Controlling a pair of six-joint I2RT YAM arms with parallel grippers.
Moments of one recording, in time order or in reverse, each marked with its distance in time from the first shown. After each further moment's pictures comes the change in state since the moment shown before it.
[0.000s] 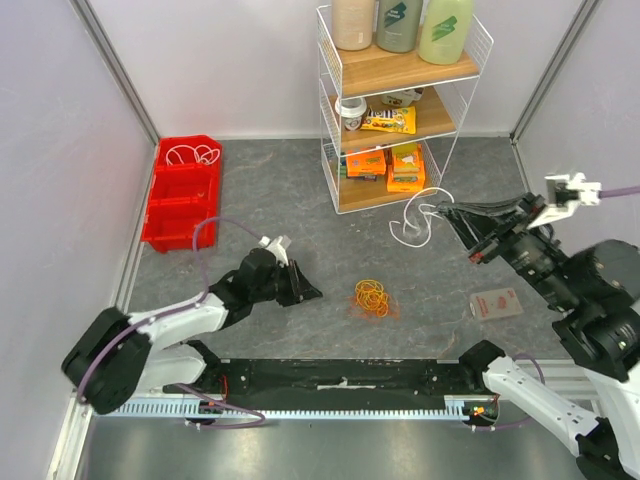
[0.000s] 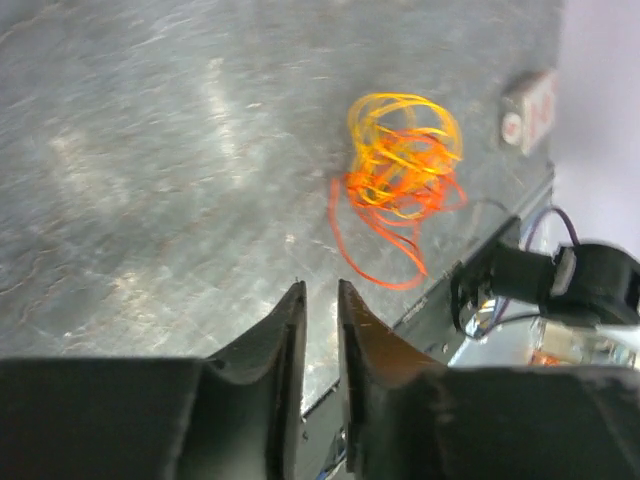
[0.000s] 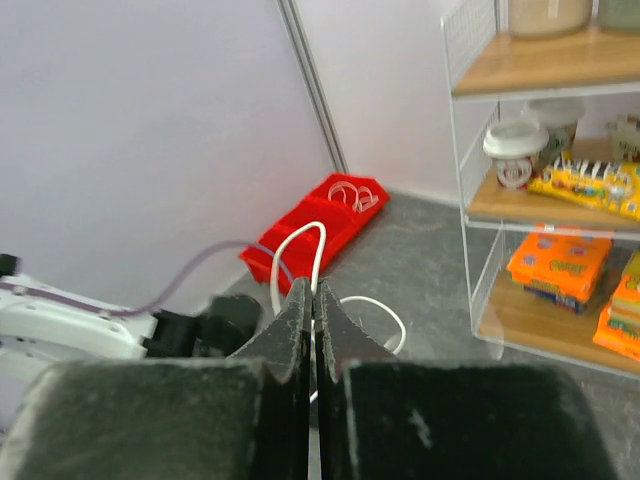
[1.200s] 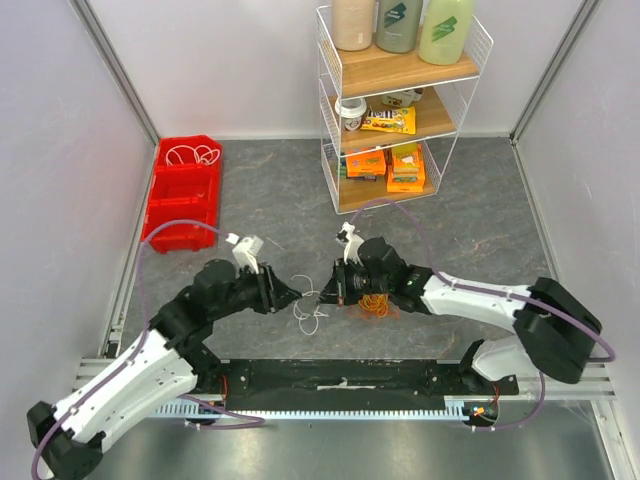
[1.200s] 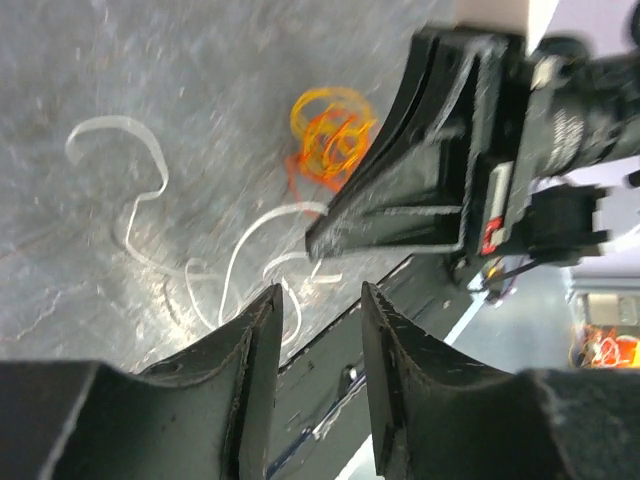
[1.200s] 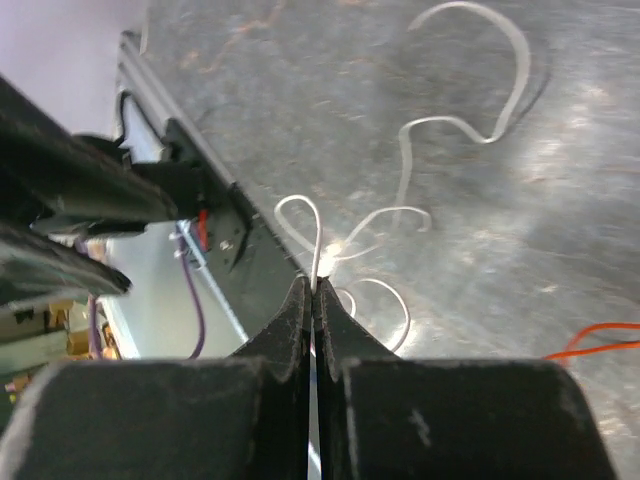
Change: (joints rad) left arm -0.011 -0.712 0.097 -0.556 -0.077 0.212; right arm 0.341 0.697 -0.655 0.592 -0.216 0.448
